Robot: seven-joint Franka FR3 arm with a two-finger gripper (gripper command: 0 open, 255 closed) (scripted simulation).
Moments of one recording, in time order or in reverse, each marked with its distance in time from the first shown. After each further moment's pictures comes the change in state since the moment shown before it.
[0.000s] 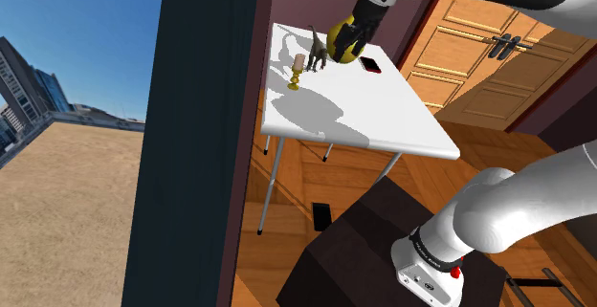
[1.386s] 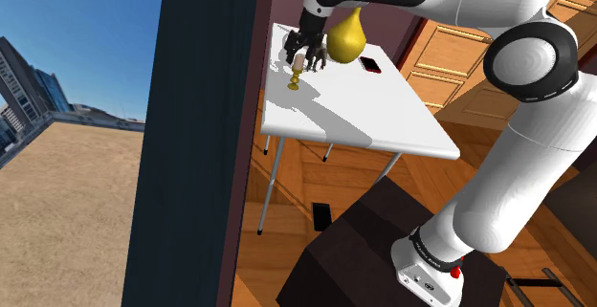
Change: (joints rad) arm 0.002 0.535 -0.004 0.422 0.070 0.061 -0.021
